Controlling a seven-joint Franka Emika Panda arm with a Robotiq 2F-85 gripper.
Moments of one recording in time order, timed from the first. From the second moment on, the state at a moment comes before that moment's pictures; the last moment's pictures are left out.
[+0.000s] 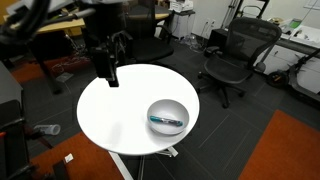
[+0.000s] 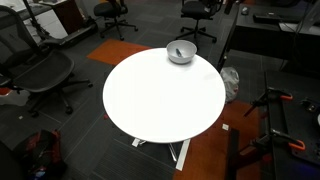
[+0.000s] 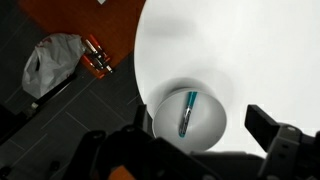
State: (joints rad) arm -0.17 -0.06 -0.16 -2.25 -0.03 2.27 0.41
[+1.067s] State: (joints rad) arm -0.17 0.36 -0.19 -1.97 0.07 2.36 0.51
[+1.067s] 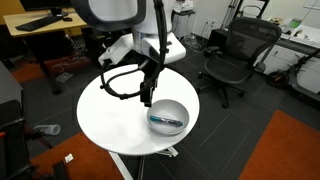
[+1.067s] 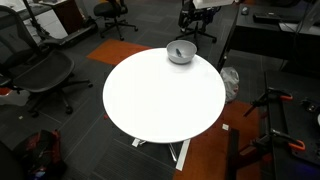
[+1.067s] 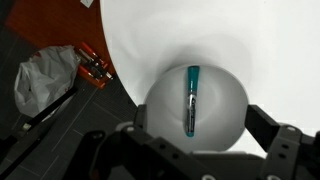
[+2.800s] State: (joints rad) arm -0.19 0.81 -0.20 -1.59 0.10 2.42 0.49
